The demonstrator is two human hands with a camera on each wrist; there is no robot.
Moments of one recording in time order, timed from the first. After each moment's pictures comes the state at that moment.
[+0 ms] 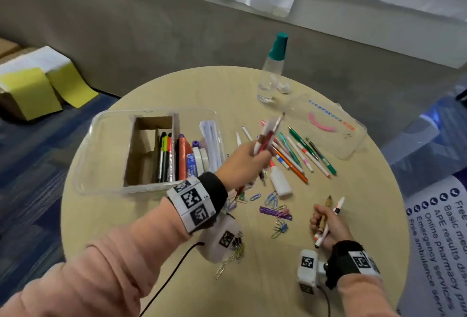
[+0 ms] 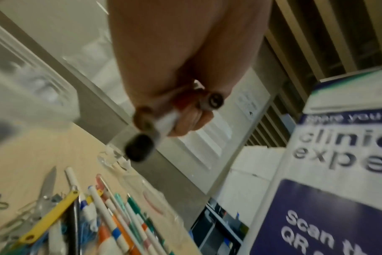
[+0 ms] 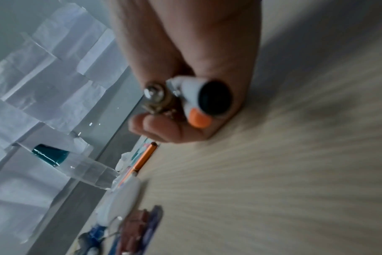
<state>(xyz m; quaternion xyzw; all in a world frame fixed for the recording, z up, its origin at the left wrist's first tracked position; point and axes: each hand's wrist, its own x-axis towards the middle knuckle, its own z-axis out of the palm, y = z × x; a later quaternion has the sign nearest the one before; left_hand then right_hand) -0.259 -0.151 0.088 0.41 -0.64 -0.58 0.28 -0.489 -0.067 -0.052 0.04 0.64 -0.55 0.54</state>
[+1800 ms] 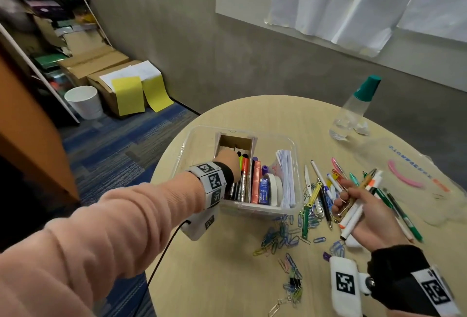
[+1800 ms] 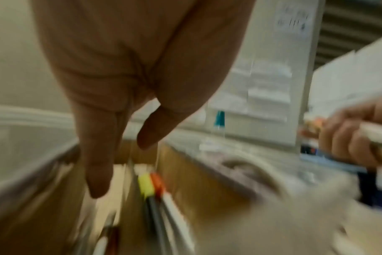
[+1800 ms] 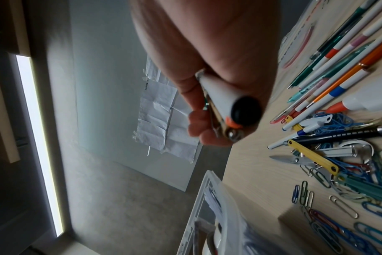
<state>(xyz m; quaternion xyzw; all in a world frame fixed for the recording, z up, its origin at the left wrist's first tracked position) -0.114 -0.208 0.086 0.75 -0.60 -0.27 0.03 -0.364 -0.148 0.077 -0.18 0.52 -0.54 0.64</state>
